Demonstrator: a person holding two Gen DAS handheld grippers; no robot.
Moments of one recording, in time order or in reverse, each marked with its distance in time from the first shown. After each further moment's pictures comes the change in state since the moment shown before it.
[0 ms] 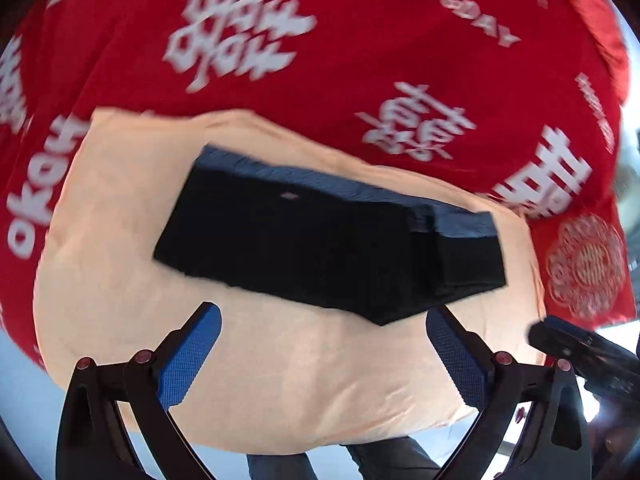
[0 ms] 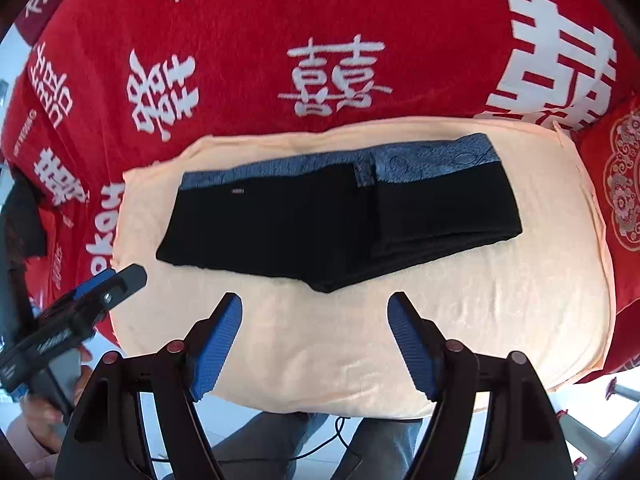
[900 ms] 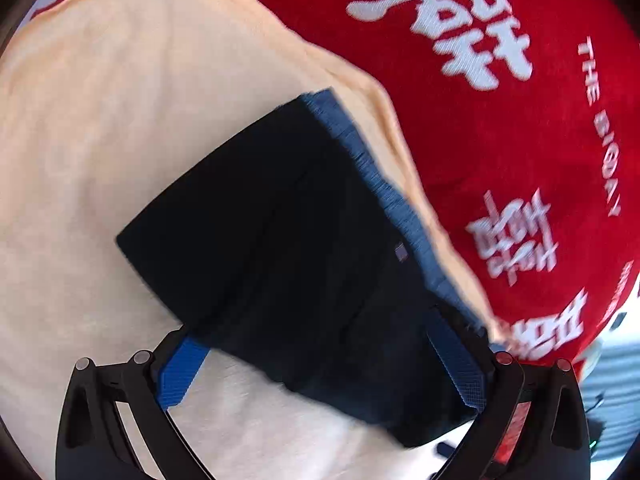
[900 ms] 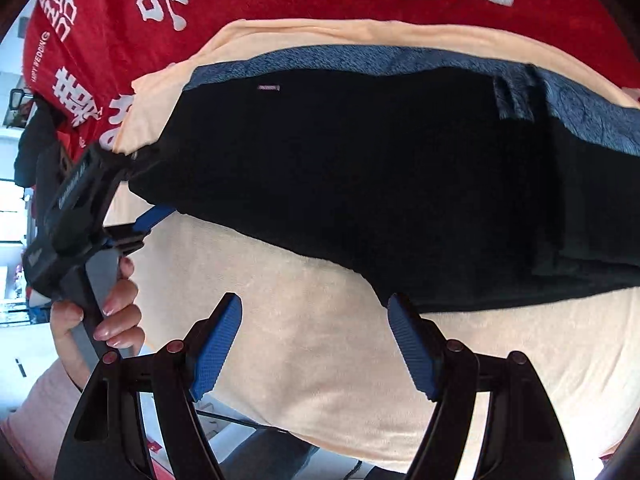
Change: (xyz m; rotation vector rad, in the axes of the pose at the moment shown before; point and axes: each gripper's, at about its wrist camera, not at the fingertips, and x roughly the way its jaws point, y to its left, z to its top) left arm 0.141 0.125 0.011 -0.517 -0.127 -0.235; right arm 0.177 0.028 0.011 -0.167 0.210 0.178
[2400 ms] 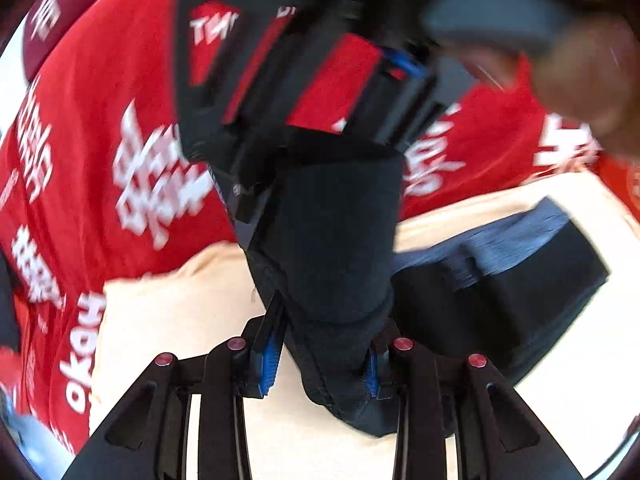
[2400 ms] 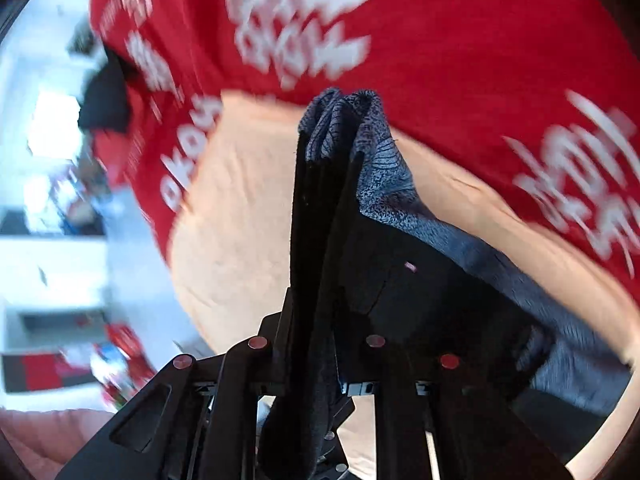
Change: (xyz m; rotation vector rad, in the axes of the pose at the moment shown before) left arm -0.006 -0.256 -0.129 1.061 -0.262 0.428; right arm -0.087 0.040 0.149 -0.234 0.084 0.243
